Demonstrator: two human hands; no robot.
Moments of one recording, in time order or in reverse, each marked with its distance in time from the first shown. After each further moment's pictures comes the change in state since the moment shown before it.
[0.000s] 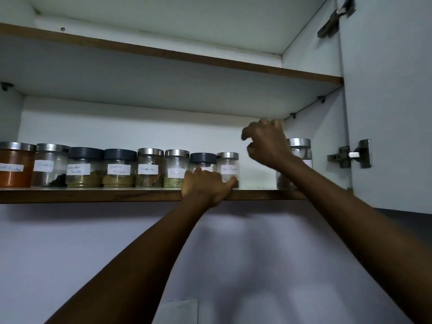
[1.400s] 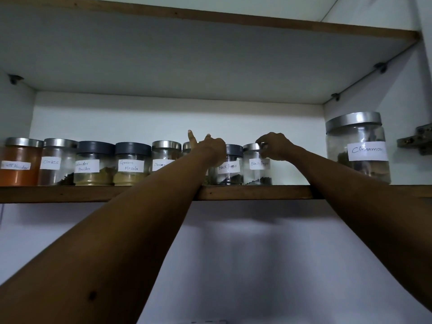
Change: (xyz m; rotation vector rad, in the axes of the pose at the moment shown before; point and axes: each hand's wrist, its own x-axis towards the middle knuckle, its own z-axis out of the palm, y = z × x) left_hand 0.112 -0.067 0.020 0.130 -0.138 -0.078; right_hand 0.051 0.016 0.147 0.323 -0.430 0.225
